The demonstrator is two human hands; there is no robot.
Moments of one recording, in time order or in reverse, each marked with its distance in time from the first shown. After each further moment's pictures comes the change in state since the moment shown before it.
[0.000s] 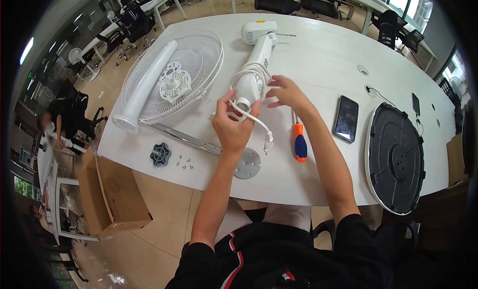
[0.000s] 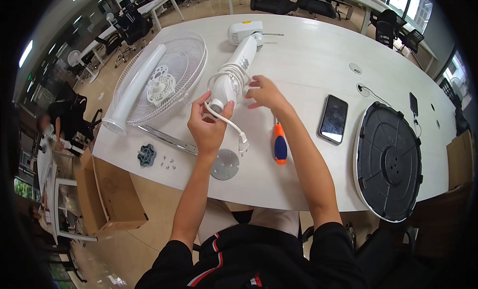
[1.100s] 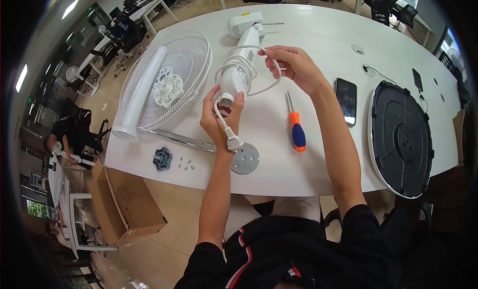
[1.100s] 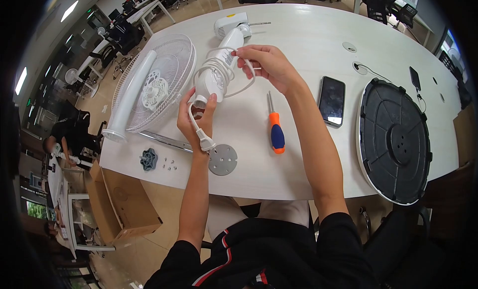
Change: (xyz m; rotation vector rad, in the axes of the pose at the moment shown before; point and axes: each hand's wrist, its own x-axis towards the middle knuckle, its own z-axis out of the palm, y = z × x) left_hand 0.002 0.010 0.001 -0.020 0.093 -0.049; right_hand -0.026 -0.055 -0.039 0.322 -0.124 -0.214
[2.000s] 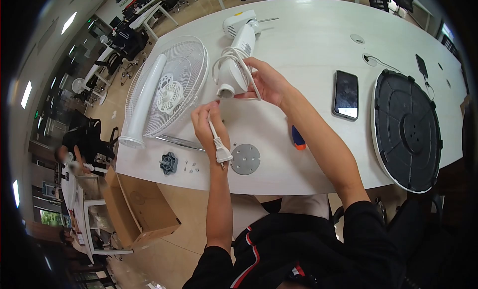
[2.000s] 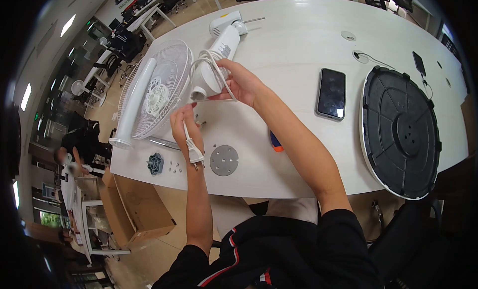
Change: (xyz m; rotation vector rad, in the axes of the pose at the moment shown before) left_hand 0.002 -0.018 -0.026 0.269 -0.029 0.158; right_hand 0.010 0.041 0.047 0.453 0.019 0.296
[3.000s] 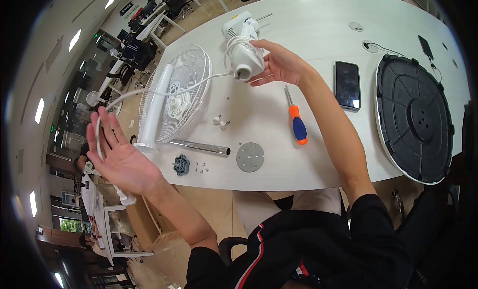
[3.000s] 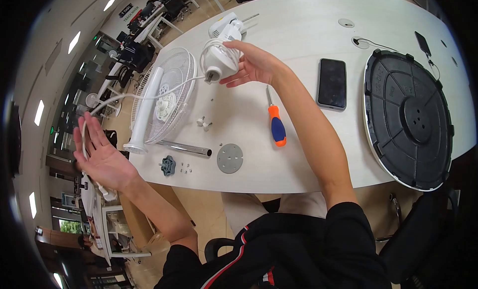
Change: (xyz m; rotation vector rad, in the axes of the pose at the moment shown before) left_hand 0.072 0.150 -0.126 -0.720 0.295 0.256; right_hand -0.014 -0.051 -0.041 -0.195 -0.143 -0.072
